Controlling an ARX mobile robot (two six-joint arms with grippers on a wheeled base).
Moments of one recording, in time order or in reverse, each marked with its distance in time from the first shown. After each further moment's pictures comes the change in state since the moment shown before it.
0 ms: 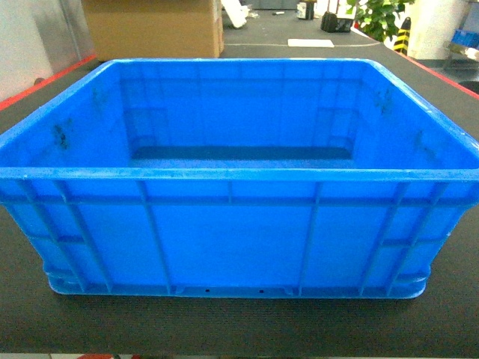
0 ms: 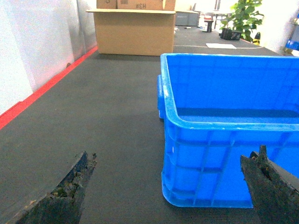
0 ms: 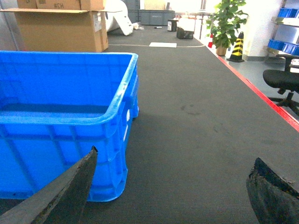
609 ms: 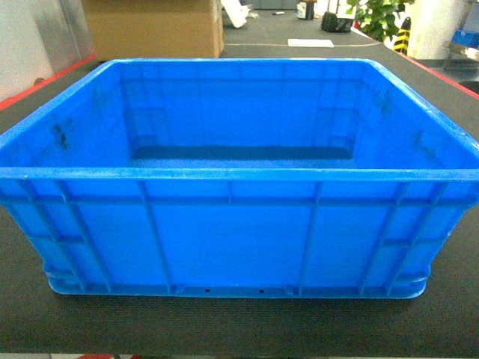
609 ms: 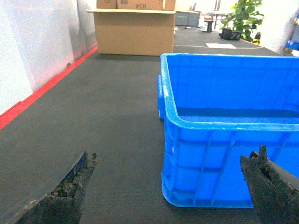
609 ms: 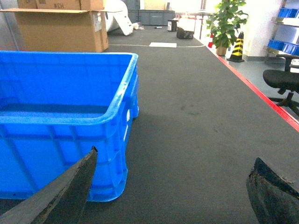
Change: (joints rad) left arm 0.000 0.000 0.000 0.000 0.000 0.000; right arm 0.000 0.000 0.000 0.000 0.000 0.000
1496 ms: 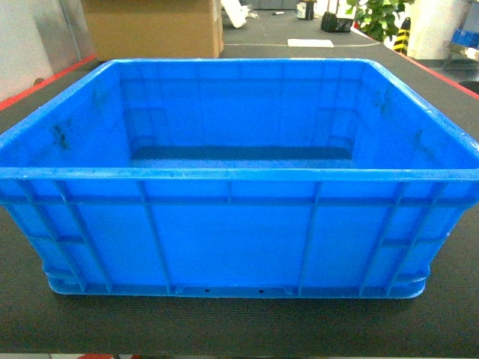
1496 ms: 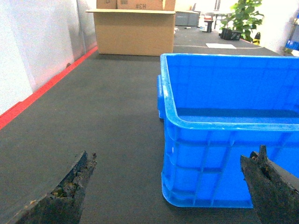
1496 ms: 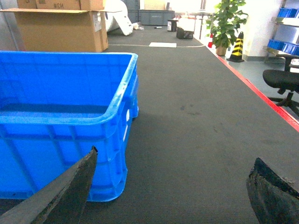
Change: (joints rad) left arm 0.000 0.000 0.000 0.000 0.000 0.000; right arm 0.000 0.000 0.000 0.000 0.000 0.000
